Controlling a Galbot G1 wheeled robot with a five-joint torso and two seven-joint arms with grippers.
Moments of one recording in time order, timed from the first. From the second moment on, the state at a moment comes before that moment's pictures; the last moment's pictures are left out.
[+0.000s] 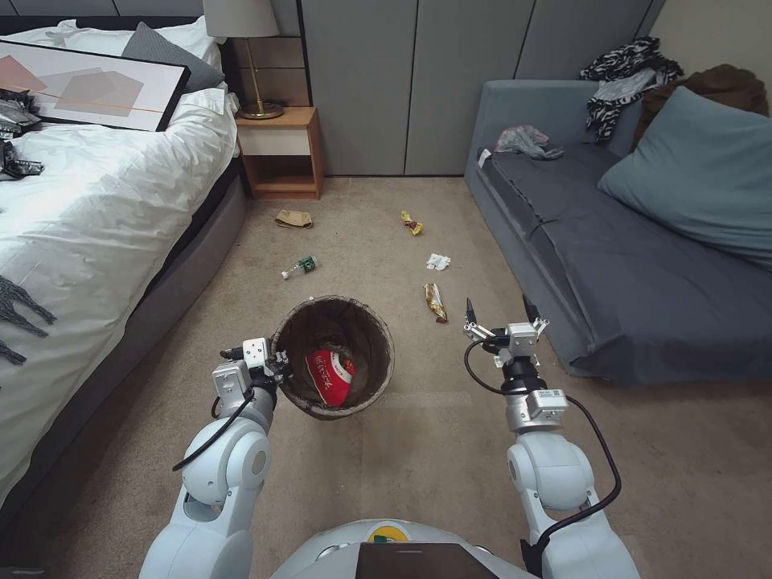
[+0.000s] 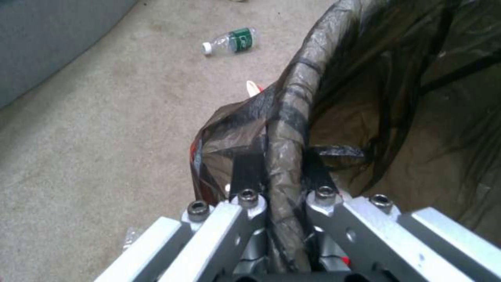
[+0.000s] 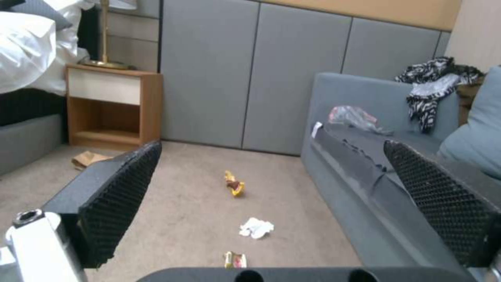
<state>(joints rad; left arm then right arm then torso) 1.45 -1.47 -0.49 -2.27 -0.40 0.71 -0.37 -1.47 1.49 0.54 2.12 -0.07 0.07 0.03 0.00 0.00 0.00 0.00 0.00</state>
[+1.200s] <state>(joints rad) 1.46 -1.47 -0.49 -2.30 -0.40 0.72 -0.37 -1.49 1.50 0.54 2.14 -0.08 0.08 0.03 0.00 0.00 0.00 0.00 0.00</state>
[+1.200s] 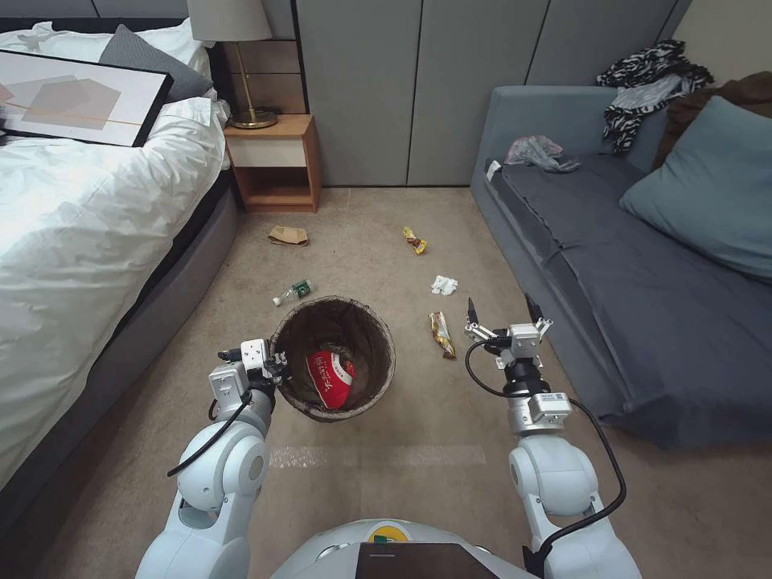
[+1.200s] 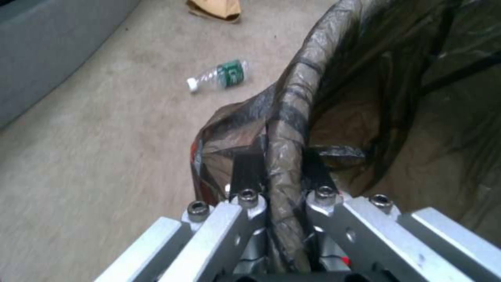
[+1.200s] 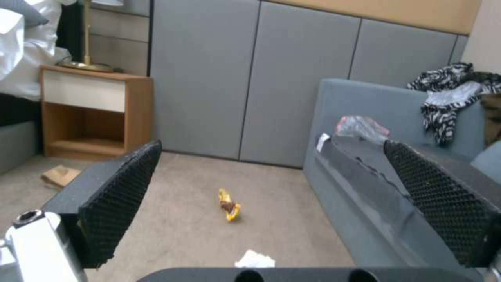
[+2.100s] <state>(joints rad) 1.46 -1.47 -0.49 -2.30 -0.40 0.72 -0.37 -1.48 1.50 0.54 2.14 -0.08 0.08 0.03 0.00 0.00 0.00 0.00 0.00</state>
